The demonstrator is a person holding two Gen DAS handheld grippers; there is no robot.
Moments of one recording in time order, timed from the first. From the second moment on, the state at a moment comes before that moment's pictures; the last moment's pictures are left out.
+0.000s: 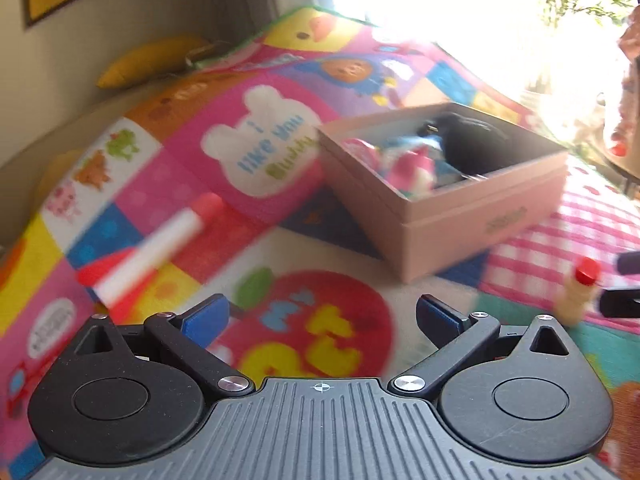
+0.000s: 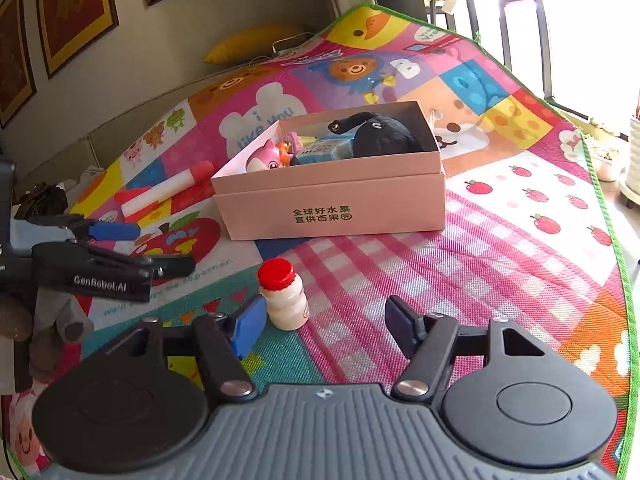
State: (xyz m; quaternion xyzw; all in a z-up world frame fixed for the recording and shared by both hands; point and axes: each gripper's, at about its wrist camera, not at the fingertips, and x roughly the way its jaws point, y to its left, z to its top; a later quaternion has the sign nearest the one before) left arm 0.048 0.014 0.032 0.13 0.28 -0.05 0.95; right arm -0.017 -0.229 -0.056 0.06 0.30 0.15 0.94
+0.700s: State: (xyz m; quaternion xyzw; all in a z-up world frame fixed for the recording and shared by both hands) left arm 0.178 0.106 0.016 0.18 0.33 0.02 0.93; right arm -0.003 -0.226 -0.065 0.08 0.32 0.15 0.93
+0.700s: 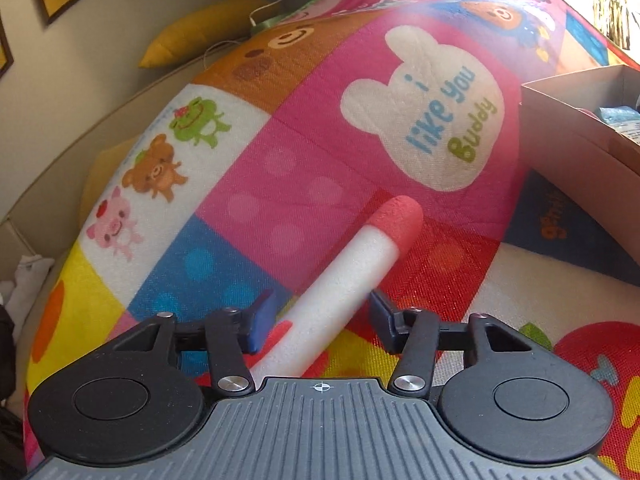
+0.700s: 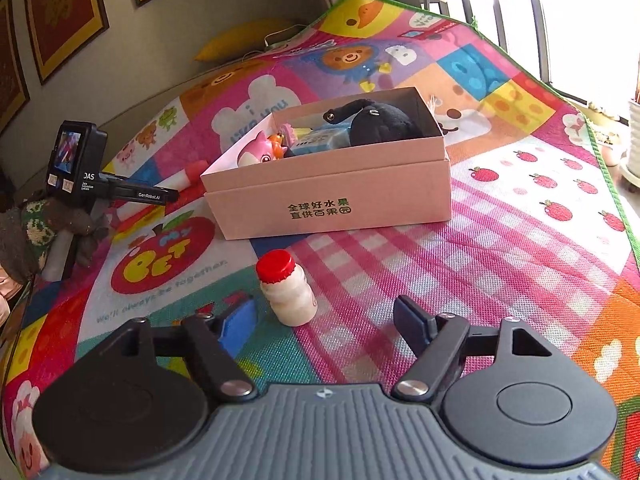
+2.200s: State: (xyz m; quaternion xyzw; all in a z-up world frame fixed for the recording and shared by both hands) left arm -0.020 -0.033 0.008 0.07 0.35 -0.19 0.91; right arm 0.004 -0.193 -0.054 -0.01 0.31 0.12 0.94
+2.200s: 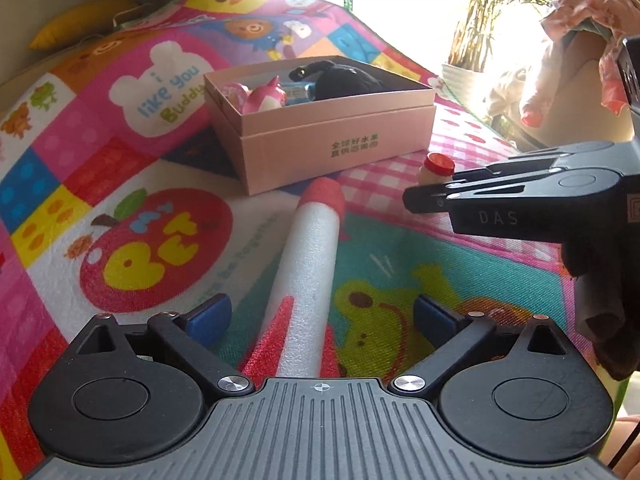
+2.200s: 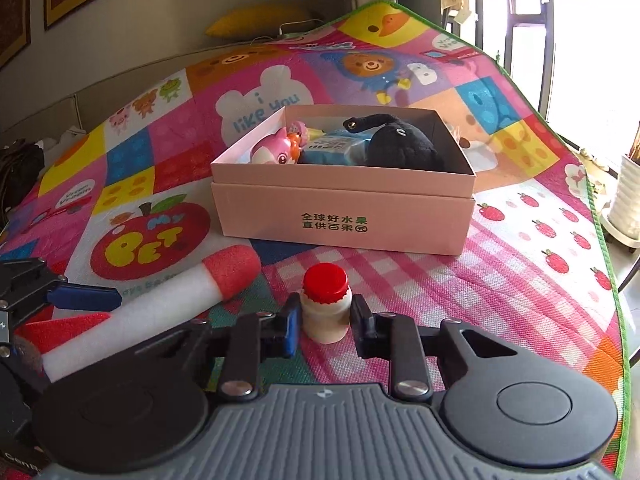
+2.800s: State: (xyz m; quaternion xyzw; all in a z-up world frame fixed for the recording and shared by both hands) left arm 0.065 -0.045 0.054 0.06 0.32 -0.22 0.92; right arm 0.090 -0.295 0.004 0.14 0.30 0.07 0.94
